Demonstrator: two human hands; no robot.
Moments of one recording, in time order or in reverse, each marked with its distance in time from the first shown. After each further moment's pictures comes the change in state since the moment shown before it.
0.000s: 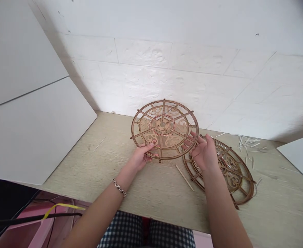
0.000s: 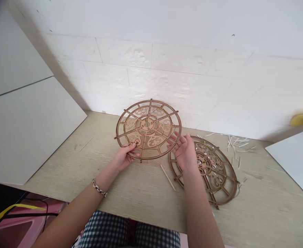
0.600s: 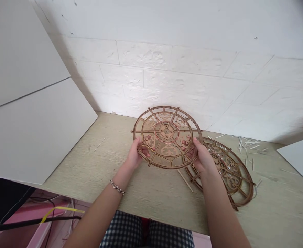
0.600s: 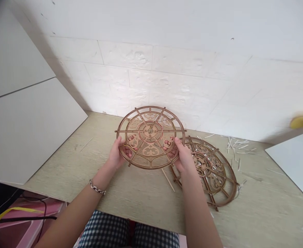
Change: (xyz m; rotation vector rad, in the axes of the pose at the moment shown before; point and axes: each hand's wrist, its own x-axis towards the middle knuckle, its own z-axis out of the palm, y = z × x) left_hand -0.001 0.012 -0.006 -0.027 0.015 0.141; right_hand -0.006 0.007 0.003 -0.013 0.006 0.086
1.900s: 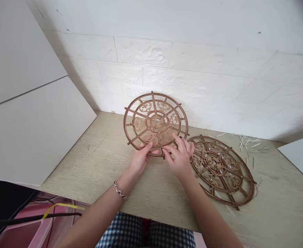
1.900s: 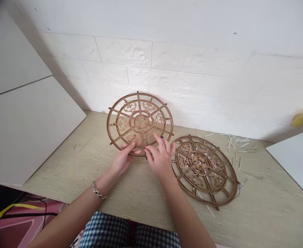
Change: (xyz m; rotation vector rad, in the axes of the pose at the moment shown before) left_hand -0.009 -0.021 0.019 -0.059 0.028 0.107; right_hand -0.019 0.061 0.029 -1.368 0.113 -1.403
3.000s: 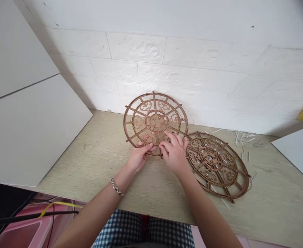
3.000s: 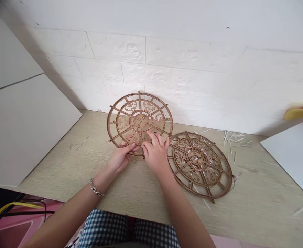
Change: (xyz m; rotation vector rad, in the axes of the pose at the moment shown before) left_hand 0.005 -0.009 -0.005 -0.064 -0.046 -0.051; right_hand 0.010 0.003 -0.007 -0.008 -0.279 0.044
